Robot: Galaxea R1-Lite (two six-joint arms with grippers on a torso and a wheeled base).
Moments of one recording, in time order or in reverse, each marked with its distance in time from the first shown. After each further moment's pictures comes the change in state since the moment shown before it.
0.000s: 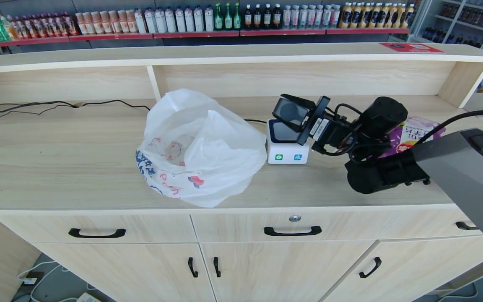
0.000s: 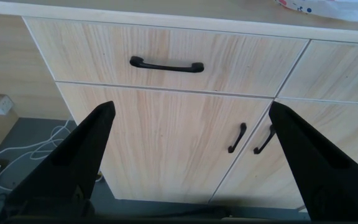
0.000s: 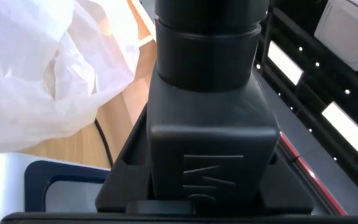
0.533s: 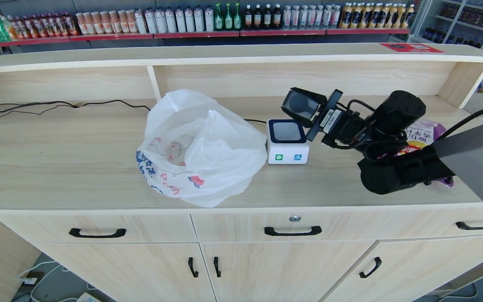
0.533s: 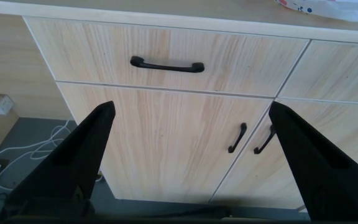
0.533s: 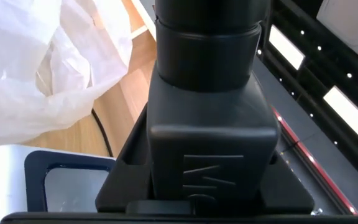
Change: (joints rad) left arm 0.000 0.000 0.000 0.000 0.000 0.000; right arm -0.016 -0.096 0.104 0.004 -0.057 0.026
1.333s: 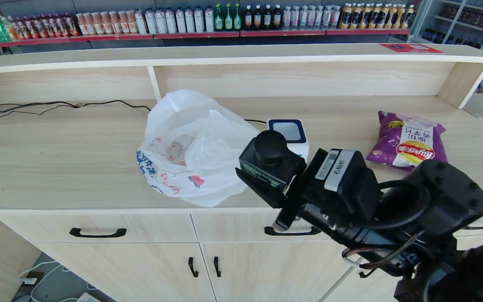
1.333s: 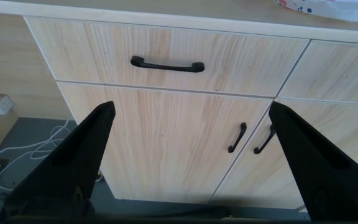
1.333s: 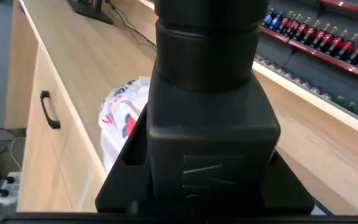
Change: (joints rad) left arm 0.000 0.000 0.000 0.000 0.000 0.000; right arm 0.546 -0.381 0.776 -0.192 -0.567 0.409
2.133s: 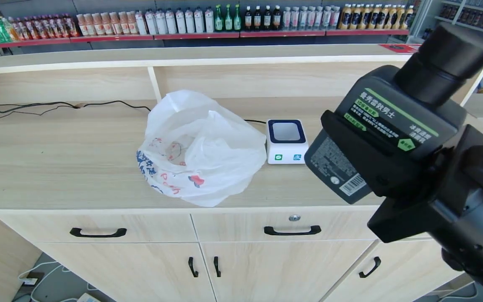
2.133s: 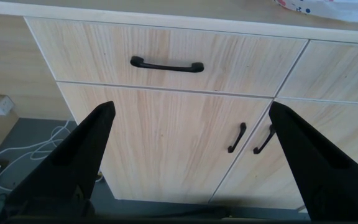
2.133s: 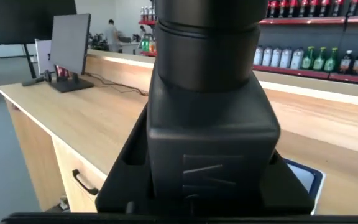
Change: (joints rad) left arm 0.000 0.000 0.000 0.000 0.000 0.000; right arm 0.185 -0.397 0.116 0.141 -0.416 0.231
